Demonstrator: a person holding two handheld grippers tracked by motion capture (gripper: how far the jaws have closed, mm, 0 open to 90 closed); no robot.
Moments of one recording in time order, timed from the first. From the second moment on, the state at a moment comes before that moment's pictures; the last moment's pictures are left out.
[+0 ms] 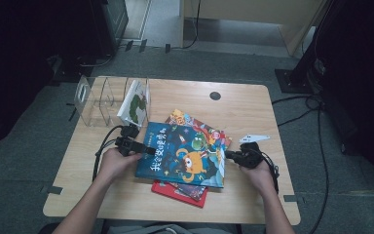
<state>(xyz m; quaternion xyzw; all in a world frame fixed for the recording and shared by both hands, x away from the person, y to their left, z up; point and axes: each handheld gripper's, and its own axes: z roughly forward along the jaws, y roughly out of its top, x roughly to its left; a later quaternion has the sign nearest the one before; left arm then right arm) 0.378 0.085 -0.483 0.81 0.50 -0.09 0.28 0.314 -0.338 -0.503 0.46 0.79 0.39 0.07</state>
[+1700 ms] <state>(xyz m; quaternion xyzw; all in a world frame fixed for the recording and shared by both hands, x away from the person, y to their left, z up) 0.413 0.074 -0.302 0.82 0.45 -0.19 0.30 0.312 -0.295 -0.504 0.38 0.82 0.43 0.07</state>
